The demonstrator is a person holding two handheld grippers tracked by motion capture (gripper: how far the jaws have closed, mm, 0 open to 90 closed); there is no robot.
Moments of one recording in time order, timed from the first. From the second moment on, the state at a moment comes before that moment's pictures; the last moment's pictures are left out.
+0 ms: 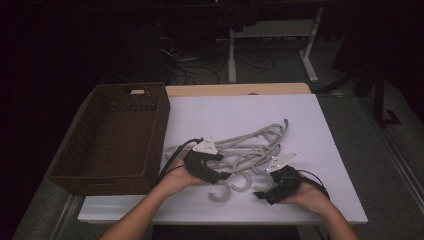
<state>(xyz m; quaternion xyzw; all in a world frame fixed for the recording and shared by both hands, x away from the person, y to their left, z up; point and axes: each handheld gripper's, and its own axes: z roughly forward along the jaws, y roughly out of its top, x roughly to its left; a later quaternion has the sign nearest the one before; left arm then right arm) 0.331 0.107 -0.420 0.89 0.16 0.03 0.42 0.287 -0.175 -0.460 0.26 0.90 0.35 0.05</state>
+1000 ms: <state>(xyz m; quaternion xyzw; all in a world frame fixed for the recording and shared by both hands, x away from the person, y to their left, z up) 0.339 0.099 -0.425 0.91 0.16 0.03 0.38 0.288 -0.180 -0.427 0.26 0.87 0.42 0.06</state>
